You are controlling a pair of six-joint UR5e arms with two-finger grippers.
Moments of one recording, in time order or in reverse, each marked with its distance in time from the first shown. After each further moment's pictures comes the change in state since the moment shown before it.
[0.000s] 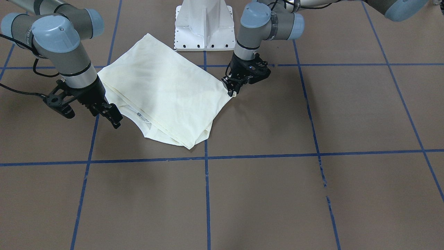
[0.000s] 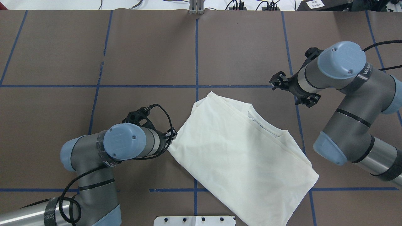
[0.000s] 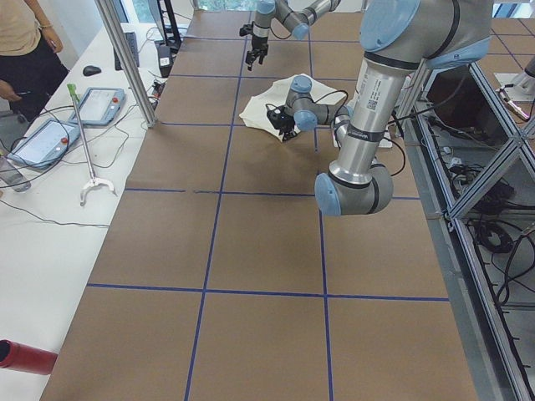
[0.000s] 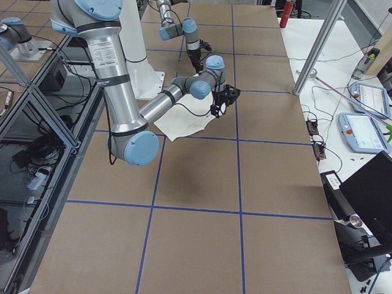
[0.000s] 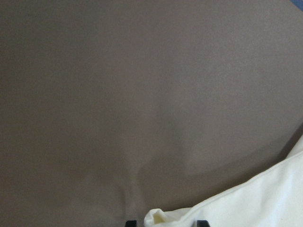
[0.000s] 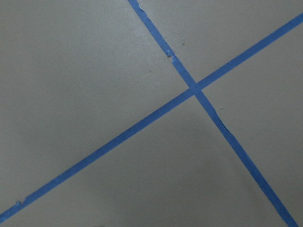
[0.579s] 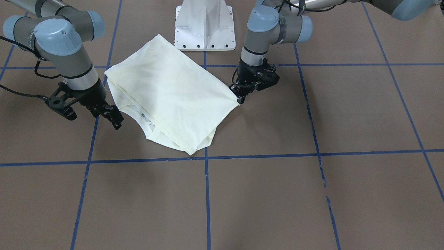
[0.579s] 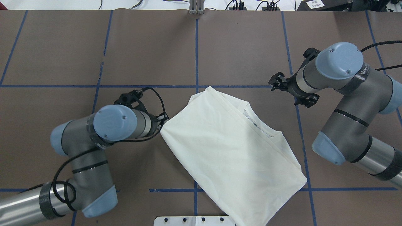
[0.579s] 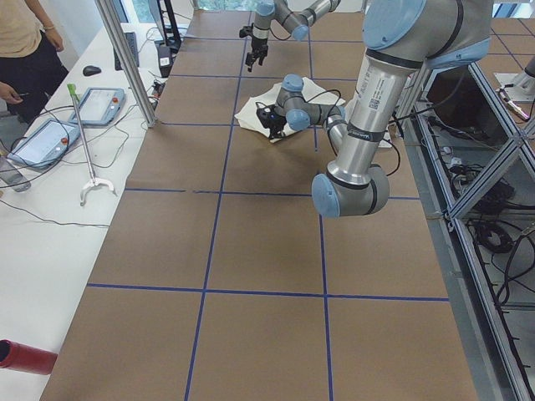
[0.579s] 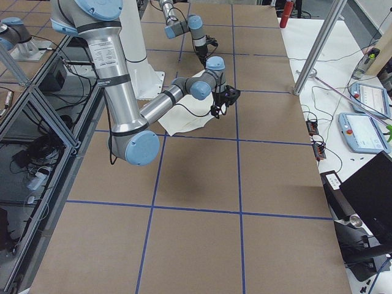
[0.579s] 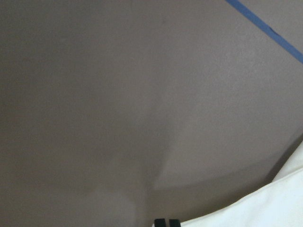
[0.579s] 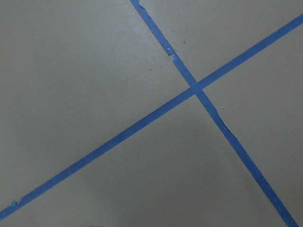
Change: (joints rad) left arm -0.113 0.004 0.006 0.009 -0.003 0.146; right arm -0.003 0.007 -0.011 0.003 0.000 -0.008
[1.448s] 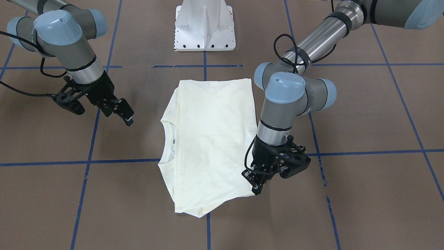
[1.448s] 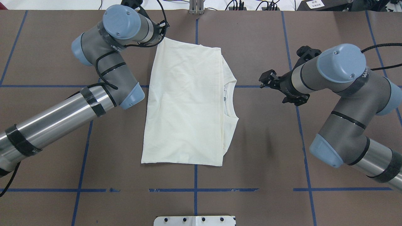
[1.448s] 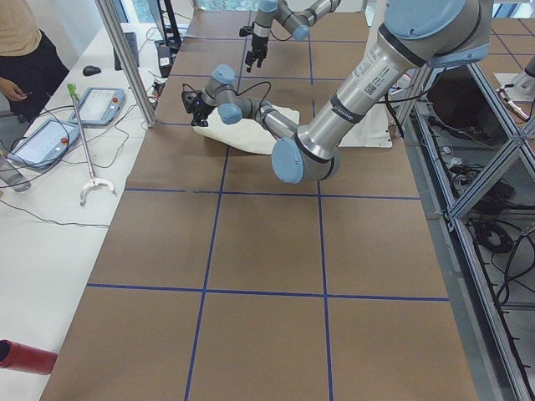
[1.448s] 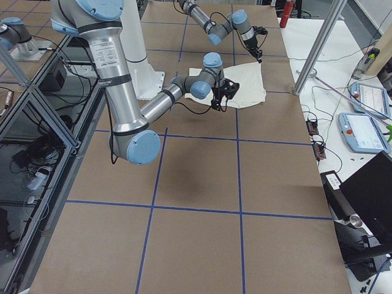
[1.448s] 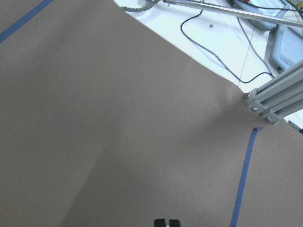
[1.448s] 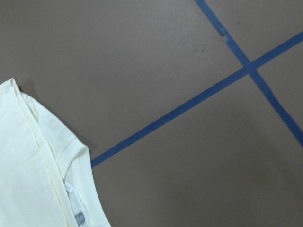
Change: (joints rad) left arm -0.328 -0.389 0.655 -0.402 -0.008 0.161; right arm -0.029 0.017 0.010 0.140 0.003 0.050
